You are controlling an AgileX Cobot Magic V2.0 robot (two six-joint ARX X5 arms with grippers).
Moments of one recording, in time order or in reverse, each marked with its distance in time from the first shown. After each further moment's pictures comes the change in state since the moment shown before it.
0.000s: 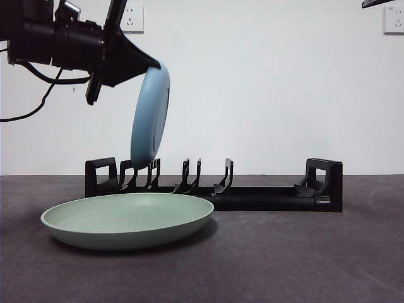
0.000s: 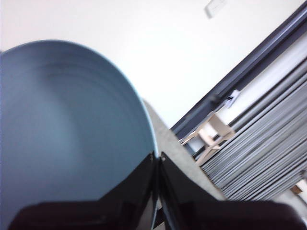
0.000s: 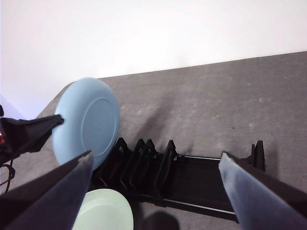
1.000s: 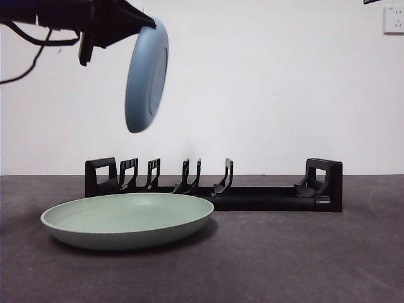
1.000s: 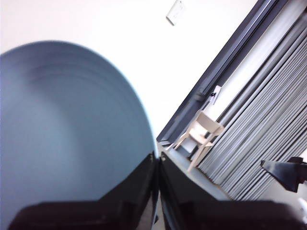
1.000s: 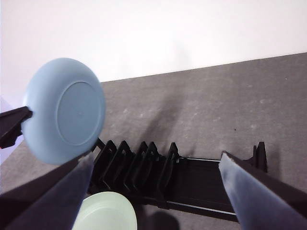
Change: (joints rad) left arm 0.000 -0.136 0.000 -0.011 0.061 0.067; right arm 0.000 -0.014 0.000 0.000 0.000 0.019
